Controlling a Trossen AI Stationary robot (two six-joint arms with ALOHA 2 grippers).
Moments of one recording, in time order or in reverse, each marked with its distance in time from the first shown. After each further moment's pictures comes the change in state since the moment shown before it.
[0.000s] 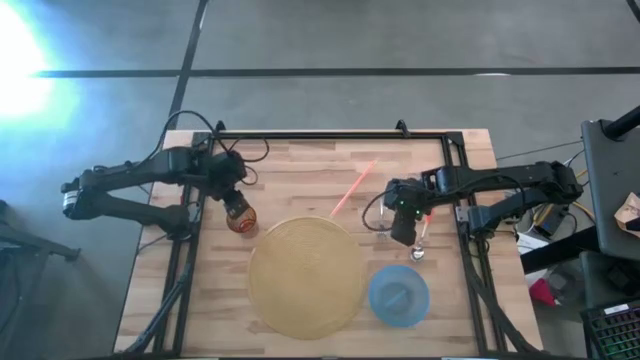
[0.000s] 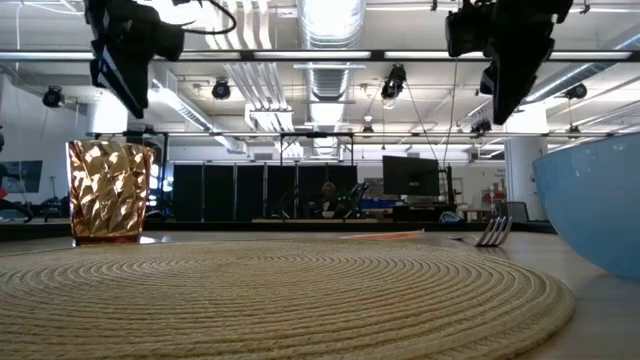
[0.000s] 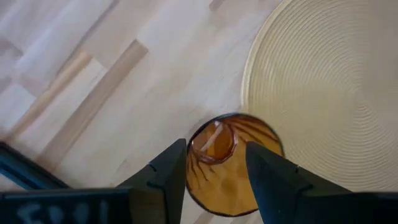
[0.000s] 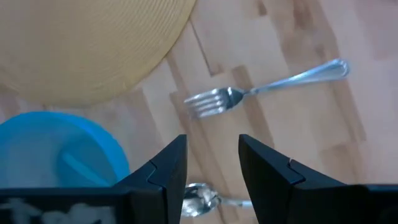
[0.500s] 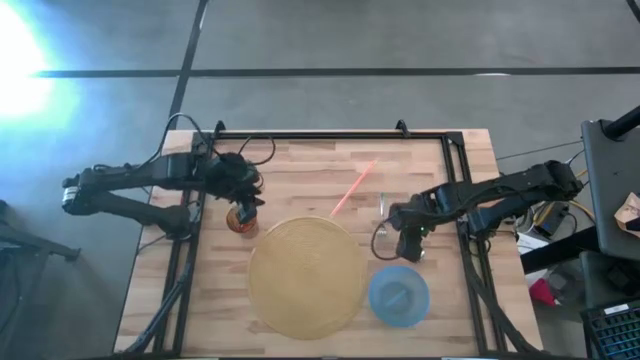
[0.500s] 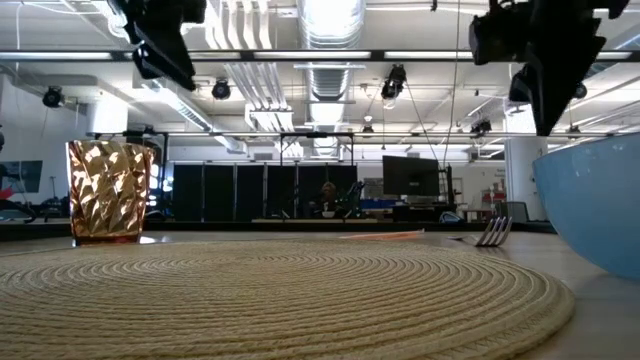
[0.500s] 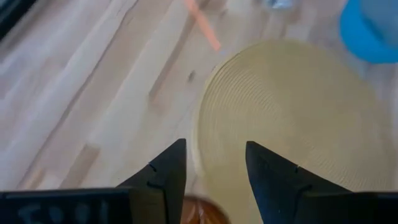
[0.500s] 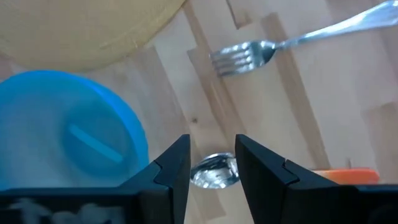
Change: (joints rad) left arm -0.120 -0.010 -0.007 0.315 -0.001 0.145; right arm 0.160 0.000 -0.074 -0.002 0.003 0.183
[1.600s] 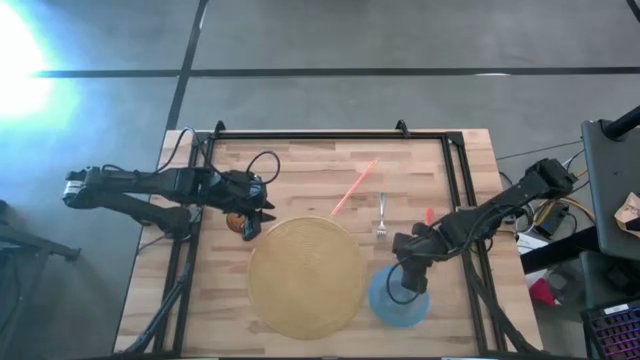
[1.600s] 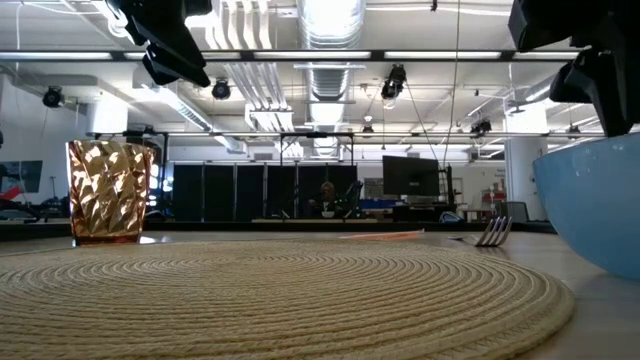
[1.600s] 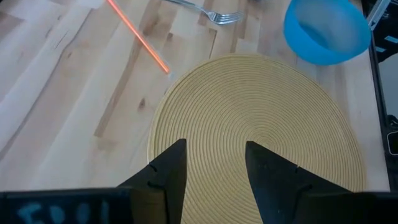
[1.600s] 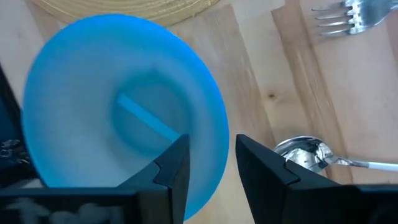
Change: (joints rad) left arm -0.139 0.002 -0.113 0.237 0.001 -0.009; right arm 0.294 0.054 -0.055 0.151 0.011 0.256
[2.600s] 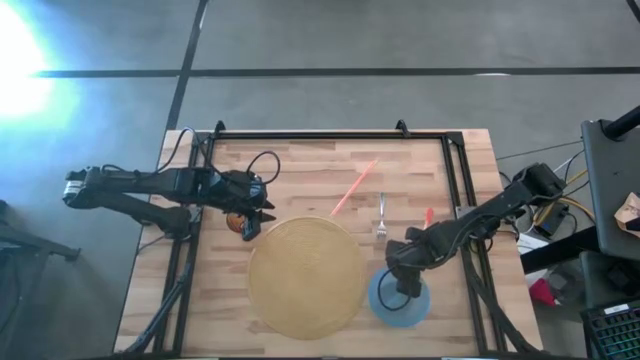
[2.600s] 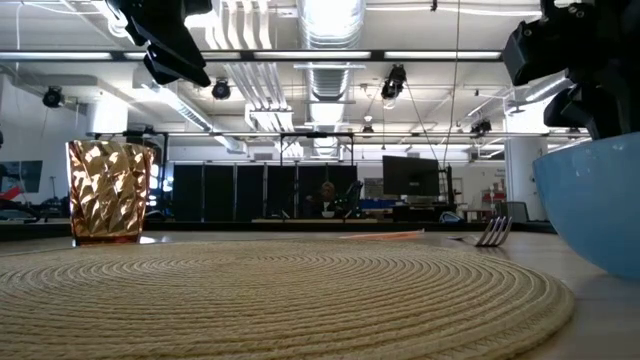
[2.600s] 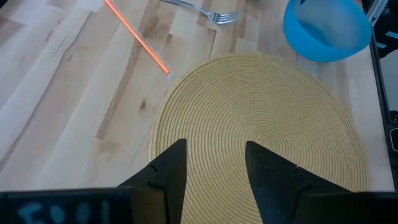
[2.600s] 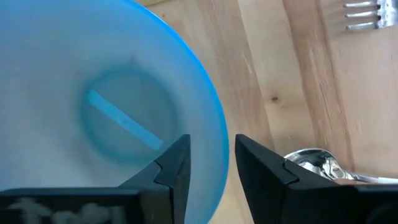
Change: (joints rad) left arm 0.001 0.000 0.000 0.000 0.000 0.024; right arm 0.003 0.127 -0.018 0.049 0.000 -0.049
